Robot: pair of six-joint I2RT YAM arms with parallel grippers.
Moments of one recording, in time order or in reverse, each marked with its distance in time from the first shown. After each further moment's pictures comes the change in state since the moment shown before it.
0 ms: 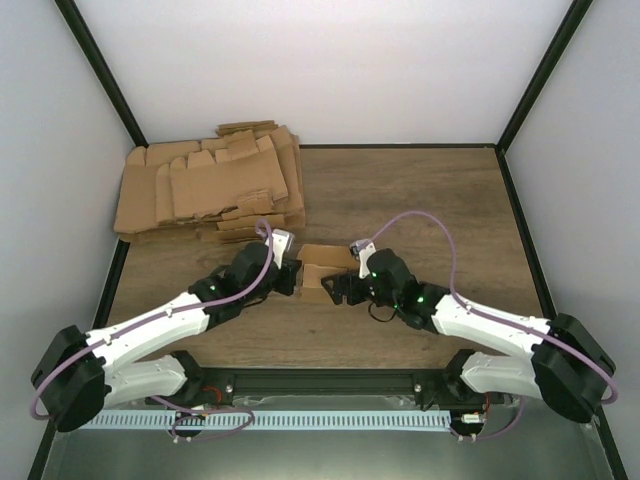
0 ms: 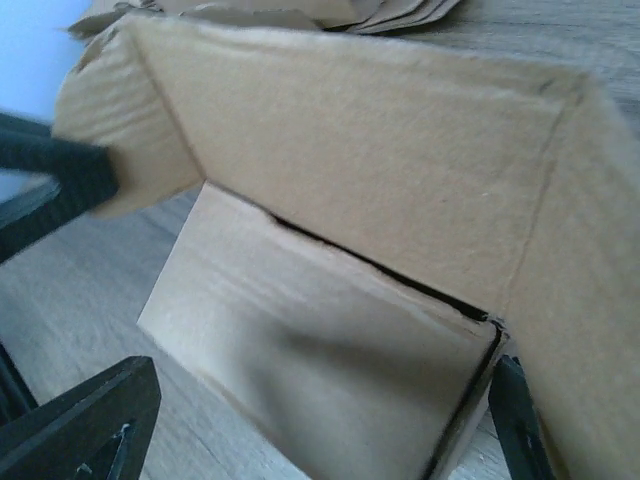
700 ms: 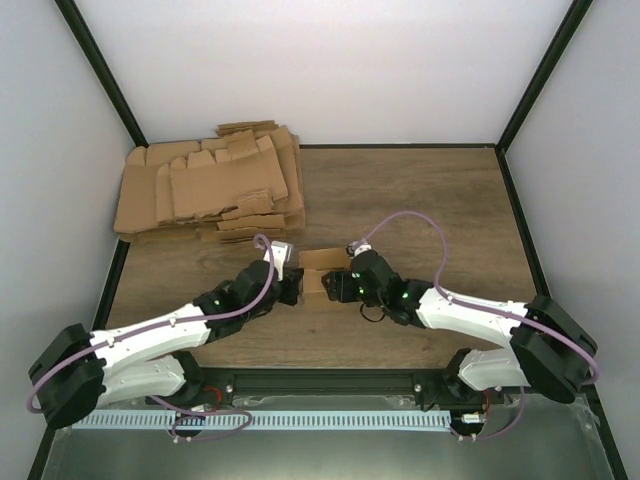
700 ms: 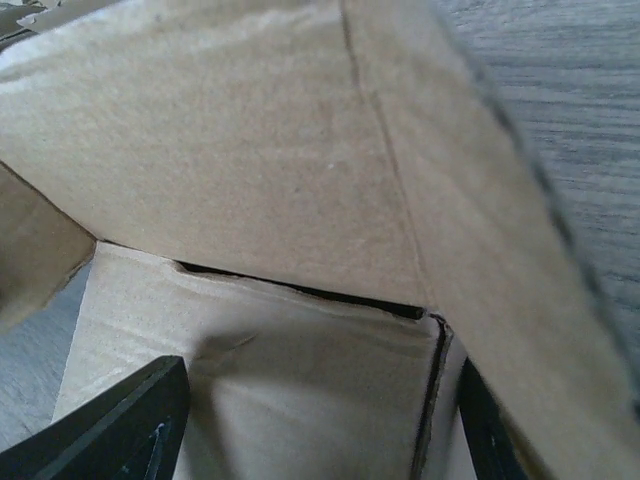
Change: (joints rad) left arm -0.088 -0.039 -0.124 0.136 -0.108 -0.117; right arm 0.040 0.155 0.087 -0.060 0.145 0.170
